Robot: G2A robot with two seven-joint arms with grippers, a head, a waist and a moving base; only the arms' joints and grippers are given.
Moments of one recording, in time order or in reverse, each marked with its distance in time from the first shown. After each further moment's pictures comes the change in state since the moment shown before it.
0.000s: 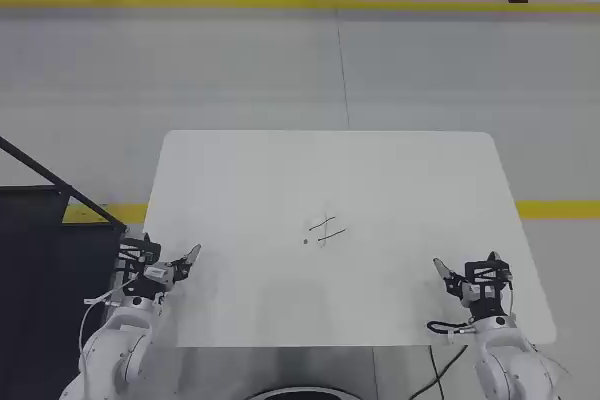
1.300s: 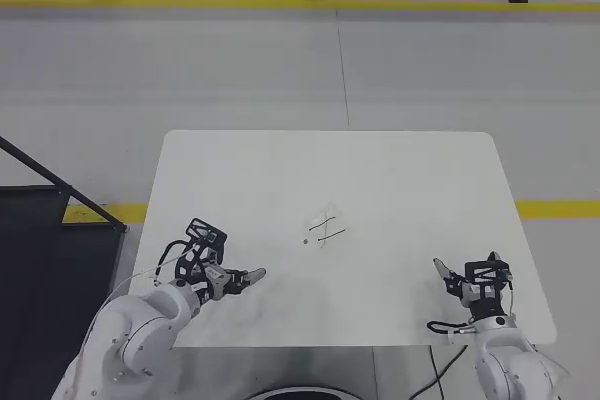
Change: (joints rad) left arm -0.130 0.004 0.111 -0.286 -0.370 -0.187 -0.780; right arm 0.000 0.000 0.000 0.000 0.000 0.000 0.000
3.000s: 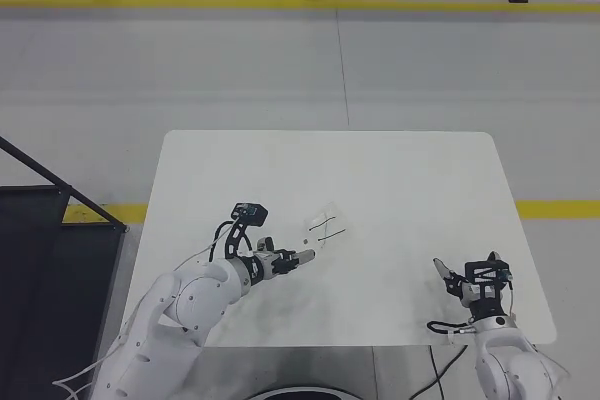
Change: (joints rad) left arm -0.290 -0.053 0.280 0.131 -0.301 0.386 -0.073; right arm 0.000 0.000 0.000 0.000 0.000 0.000 0.000
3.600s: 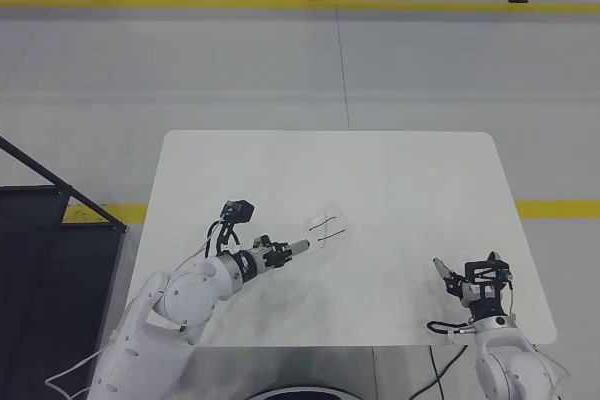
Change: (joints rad) left arm 0.026 -0.004 -0.068 0.035 -0.203 0.006 0.067; right arm 0.000 0.000 0.000 0.000 0.000 0.000 0.000
